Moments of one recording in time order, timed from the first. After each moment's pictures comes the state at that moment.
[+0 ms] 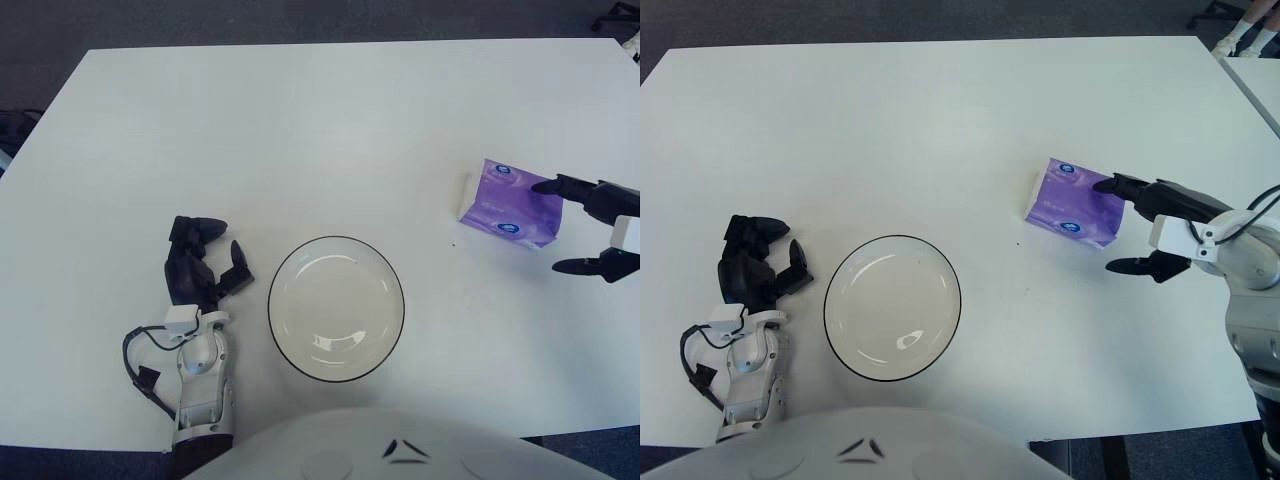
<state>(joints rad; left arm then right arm) 0.29 -0.12 0.11 -0.11 0.00 -0.32 0.23 0.12 -0.95 -0.34 -0.54 -0.46 0.34 0.85</state>
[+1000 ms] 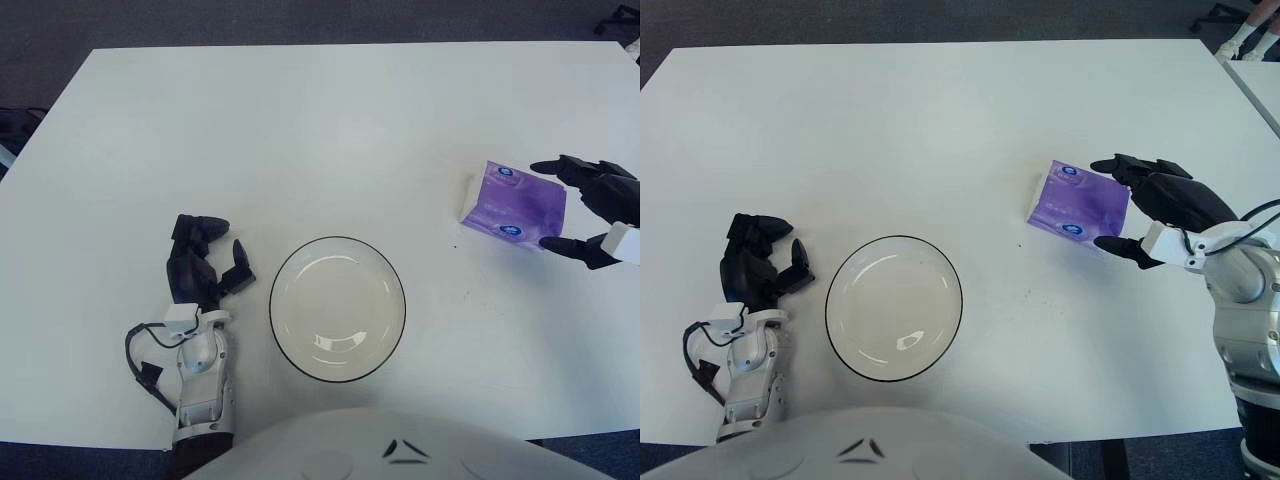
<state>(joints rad) 0.28 -0.12 0.12 -0.11 -0.02 -0.32 0.21 0.12 -0.85 -0.35 -0.40 -0.45 0.03 0.51</state>
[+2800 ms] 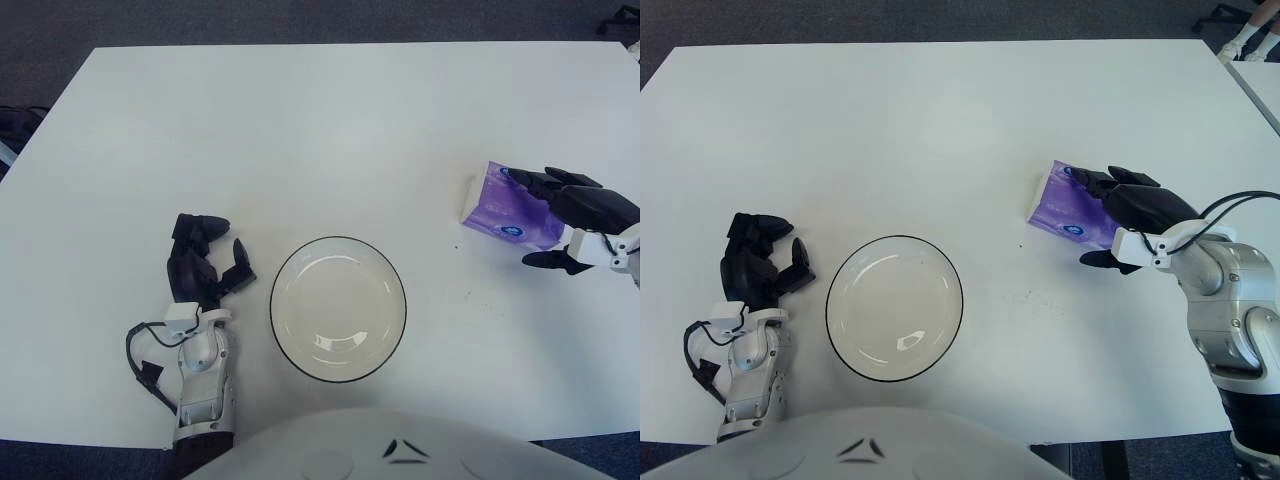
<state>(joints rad) 0.28 -0.12 0.11 -0.11 -0.03 -0.31 0.21 0.07 -0.87 -0.19 -0.41 -0.53 0.13 0.60</state>
